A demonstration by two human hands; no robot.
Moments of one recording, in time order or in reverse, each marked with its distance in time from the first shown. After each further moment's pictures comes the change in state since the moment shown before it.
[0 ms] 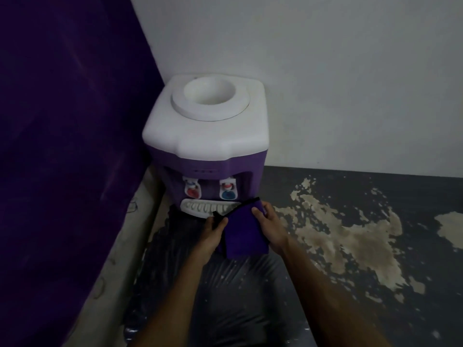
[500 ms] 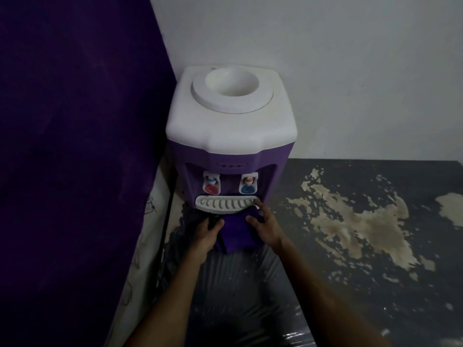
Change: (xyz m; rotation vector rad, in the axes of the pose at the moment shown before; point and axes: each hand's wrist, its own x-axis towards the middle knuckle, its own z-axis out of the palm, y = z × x) left_hand 0.009 -0.010 -0.074 0.077 -0.001 0.024; right_hand -0.005 0.030 0.063 -0.237 0.054 -0.007
